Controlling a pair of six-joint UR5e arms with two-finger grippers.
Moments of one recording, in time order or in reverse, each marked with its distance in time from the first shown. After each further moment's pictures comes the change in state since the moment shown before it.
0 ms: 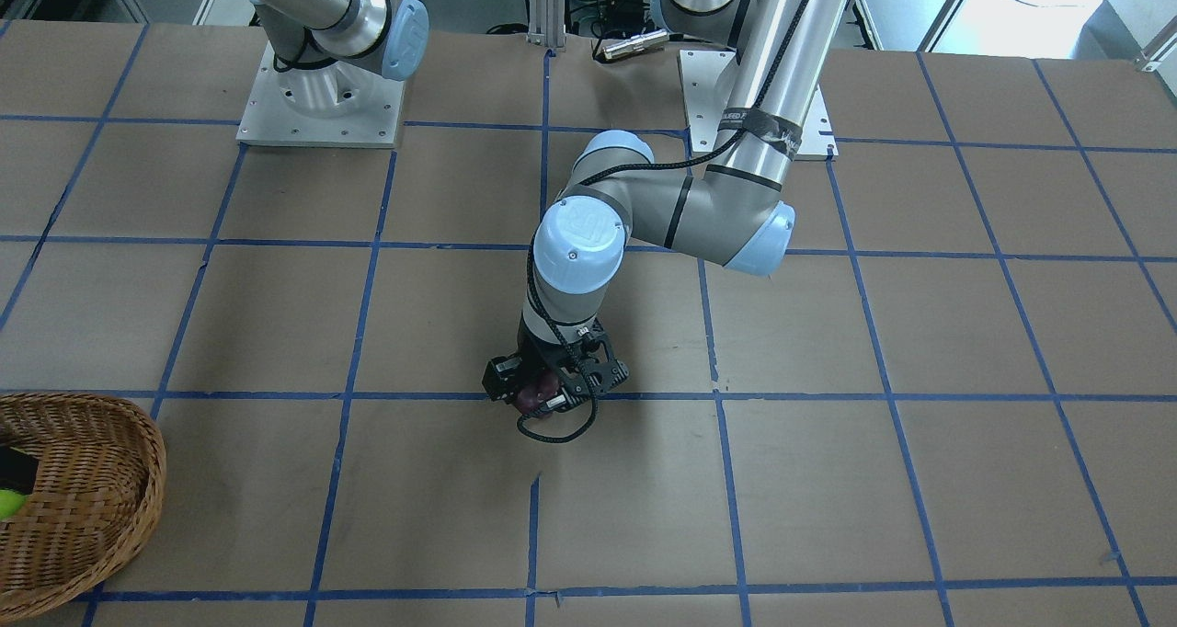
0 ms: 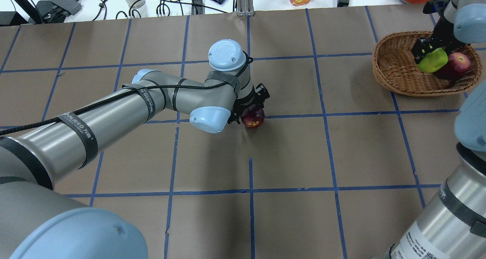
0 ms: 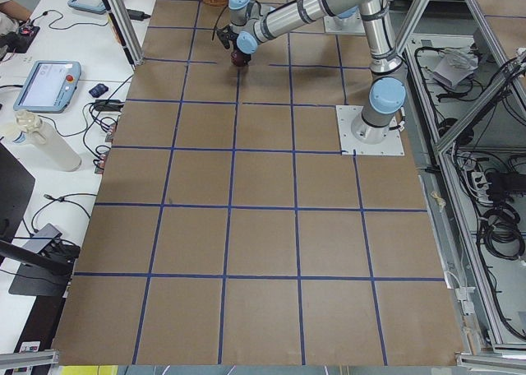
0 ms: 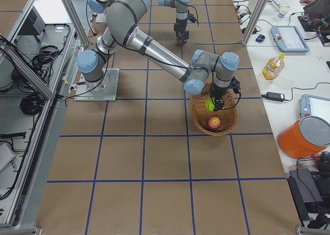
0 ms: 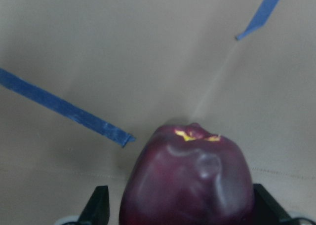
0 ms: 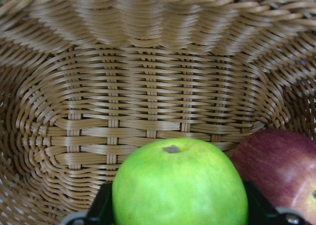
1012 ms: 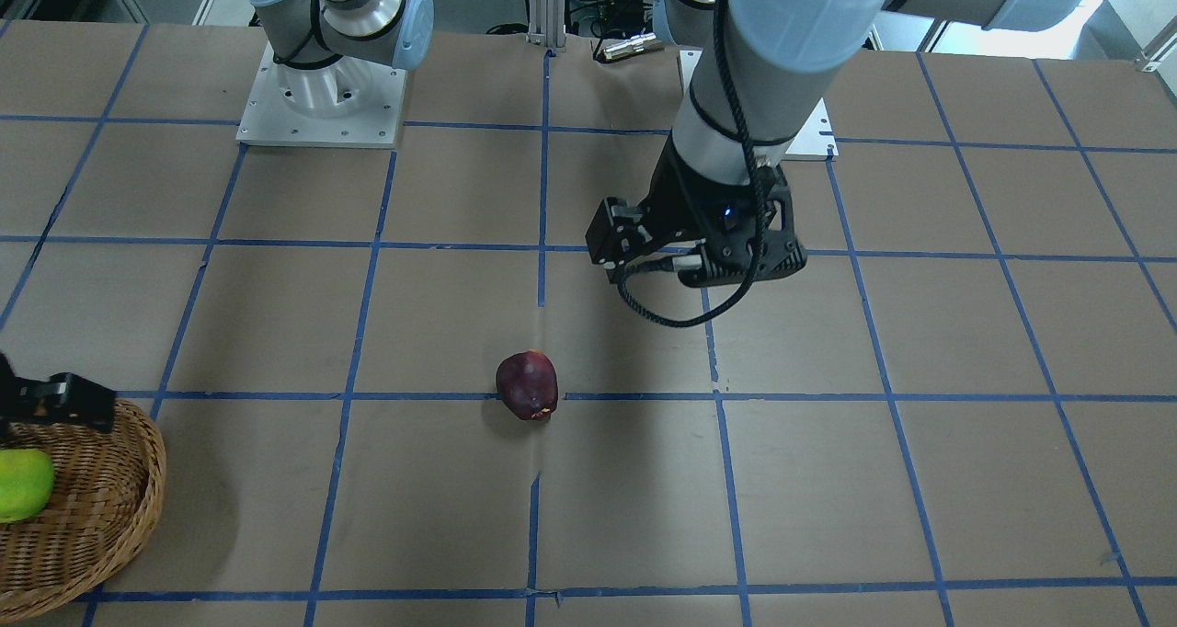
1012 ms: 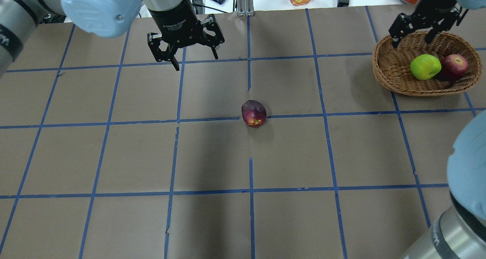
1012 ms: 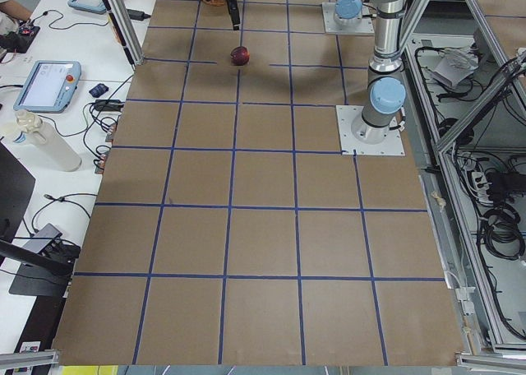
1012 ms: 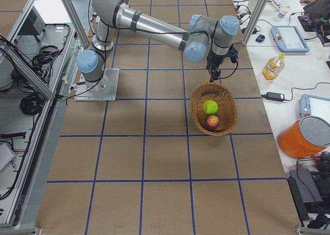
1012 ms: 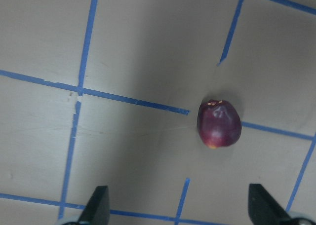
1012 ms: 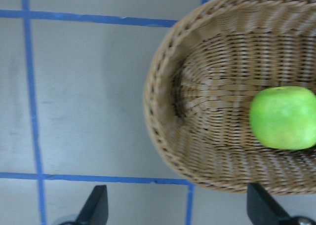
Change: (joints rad) left arm 0.182 0.308 0.353 -0.760 0.006 0.596; right arm 0.203 -0.204 -0.036 0.322 0.083 0.239
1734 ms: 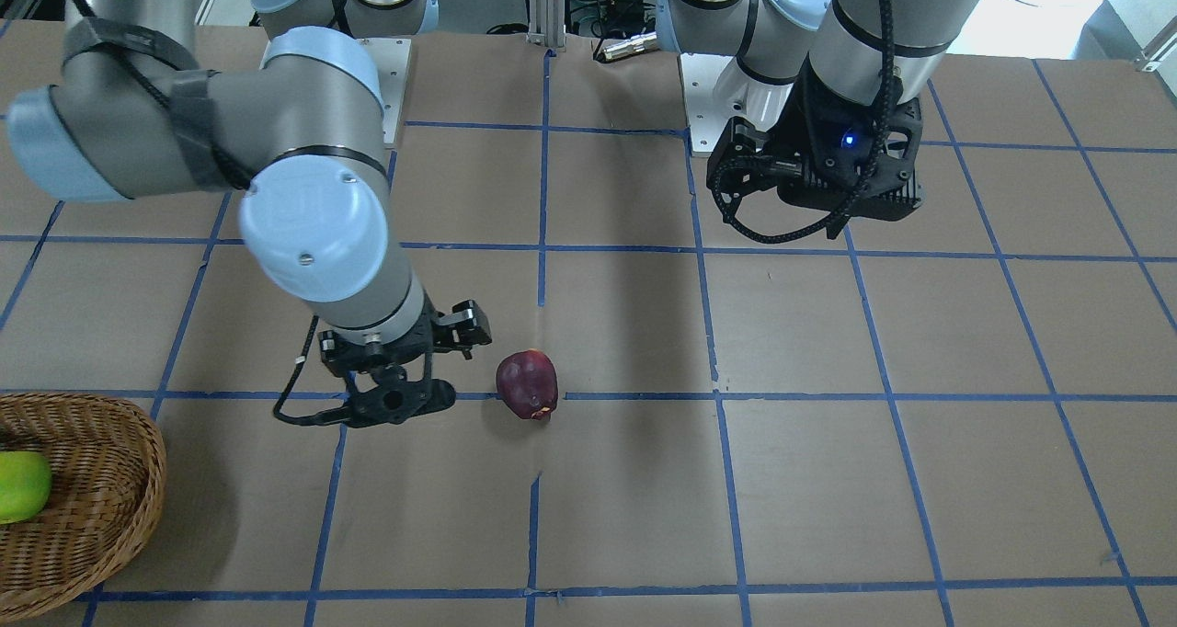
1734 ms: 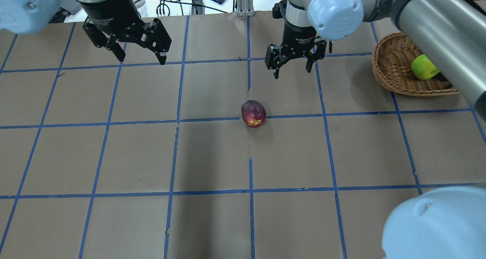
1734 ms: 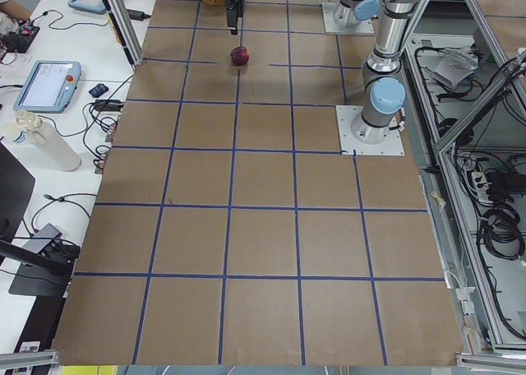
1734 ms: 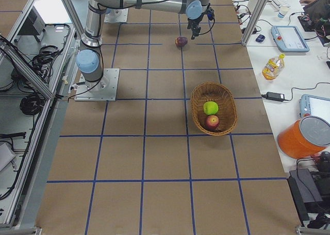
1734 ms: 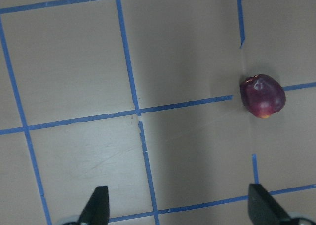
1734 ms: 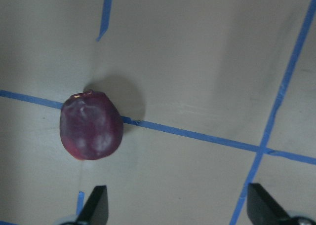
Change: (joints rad) left arm 0.115 0.125 -0.079 -0.071 0.112 0.412; right arm 0.433 0.003 0.084 0.004 0.096 0.254
